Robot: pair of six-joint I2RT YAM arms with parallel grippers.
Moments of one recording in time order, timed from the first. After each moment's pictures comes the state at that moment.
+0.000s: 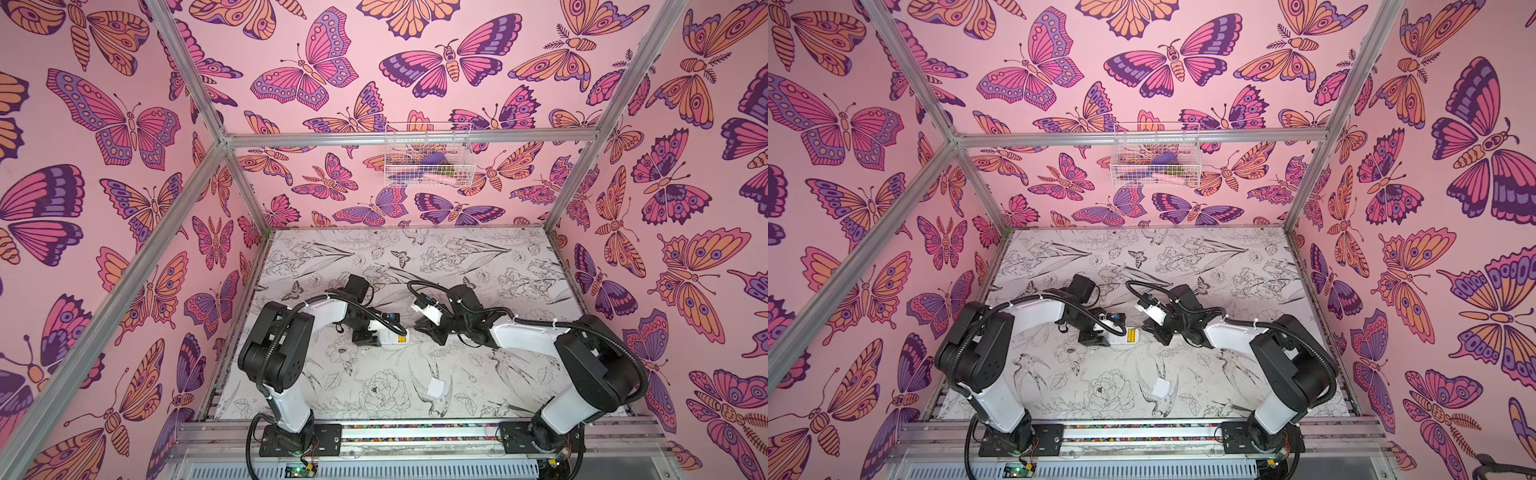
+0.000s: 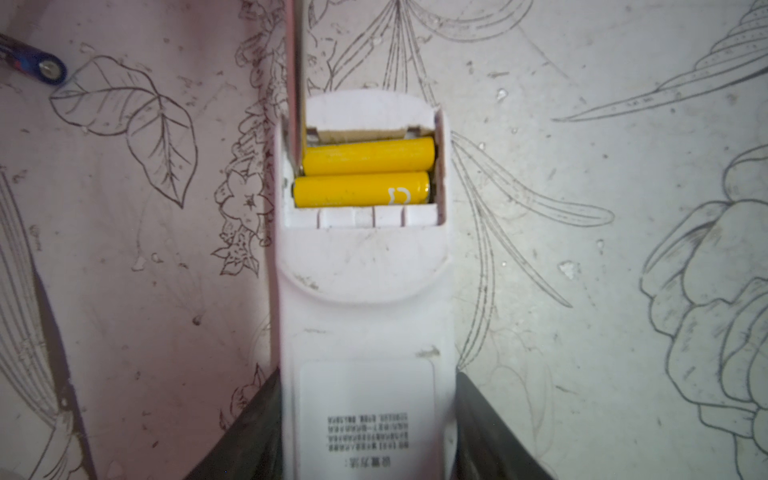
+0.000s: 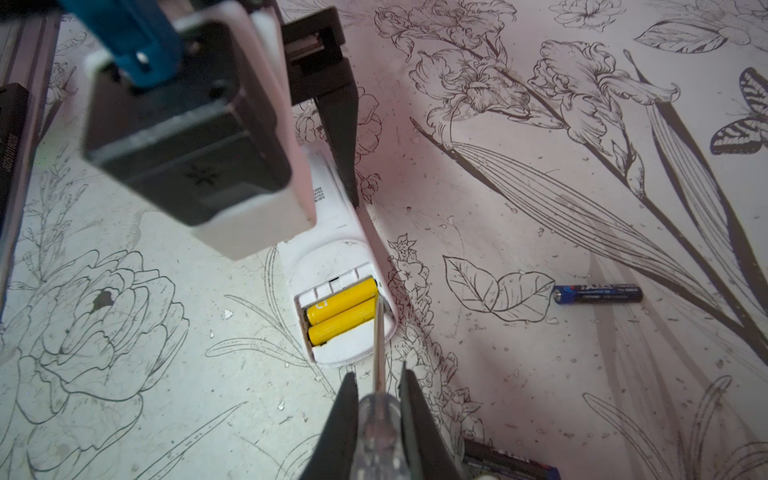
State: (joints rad) left arm -0.39 1.76 0.96 -0.55 0.45 1.19; right arm 0.65 1.62 0.73 0.17 -0.46 -0.29
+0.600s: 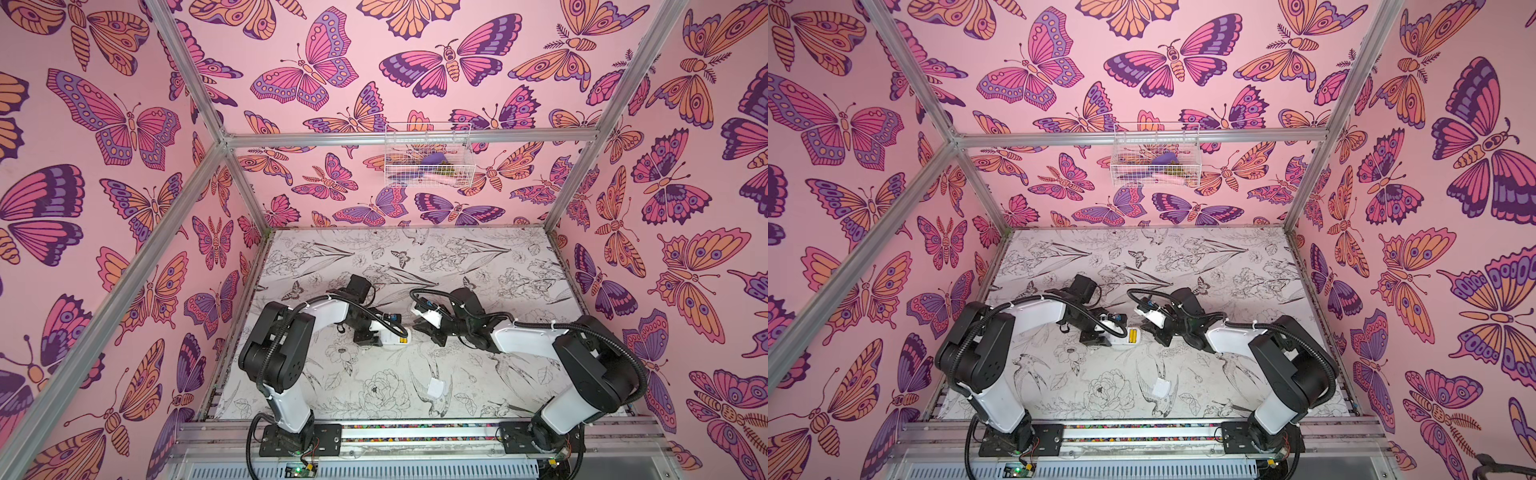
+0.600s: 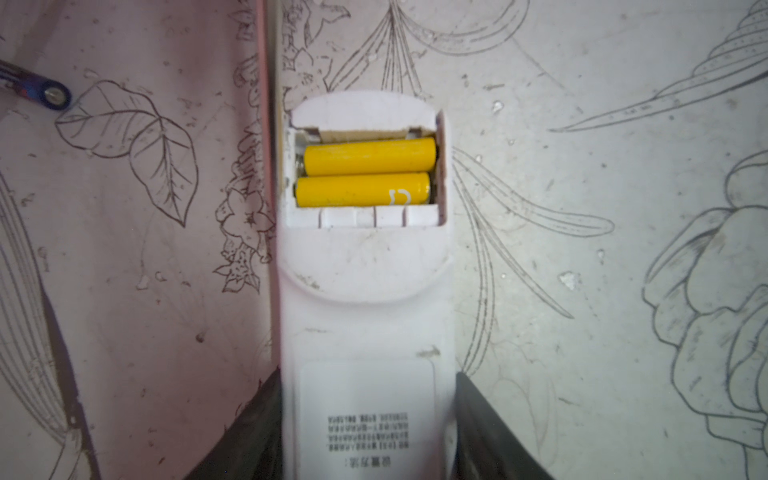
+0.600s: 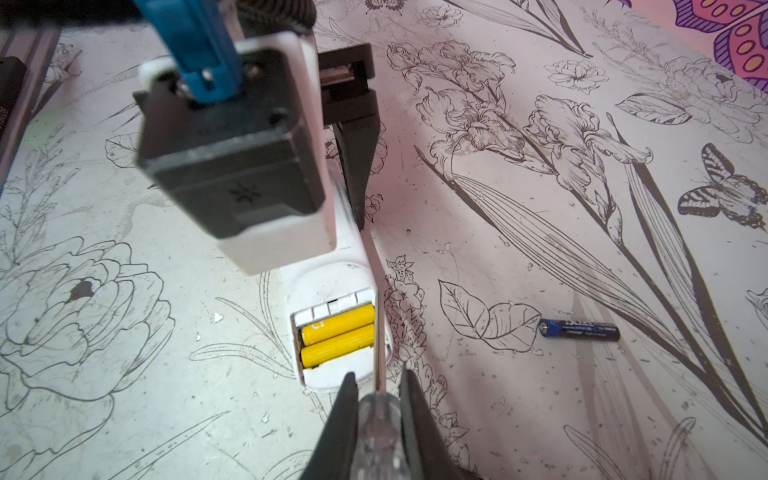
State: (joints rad) left arm -0.40 1.76 0.96 -0.53 0.46 1.20; right arm 0.65 1.62 0.70 0.26 -0.46 -0.37
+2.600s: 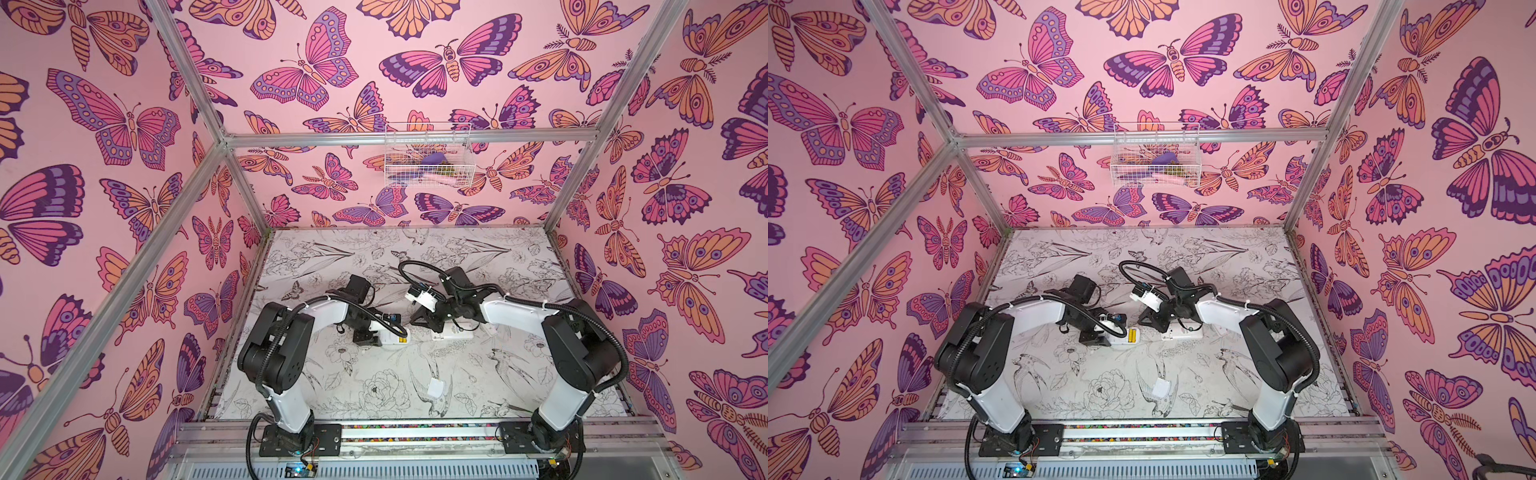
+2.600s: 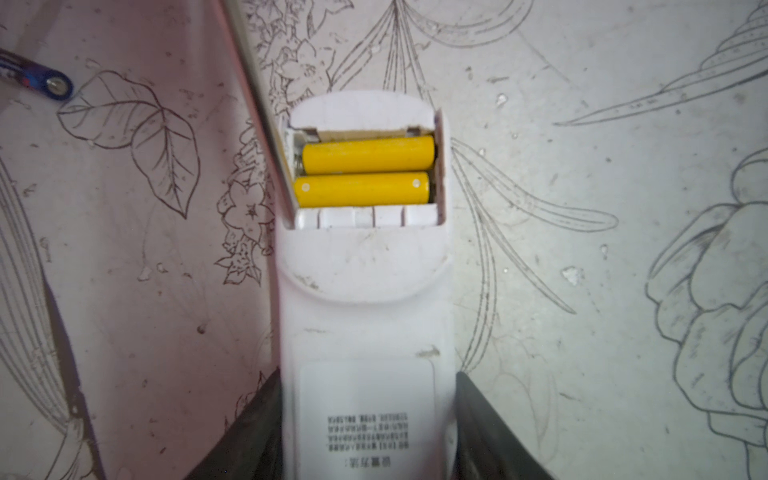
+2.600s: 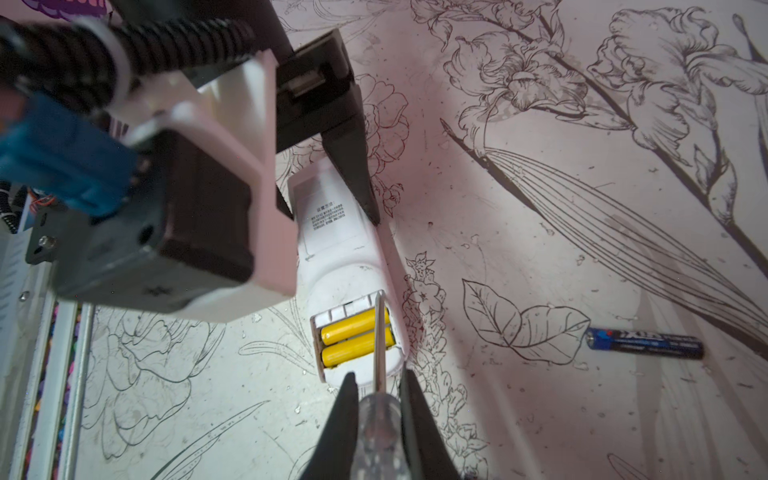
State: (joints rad) left arm -0.40 1.76 0.96 -0.53 0.44 1.20; right arm 0.59 1.76 1.03 -0.21 -0.64 -0.37
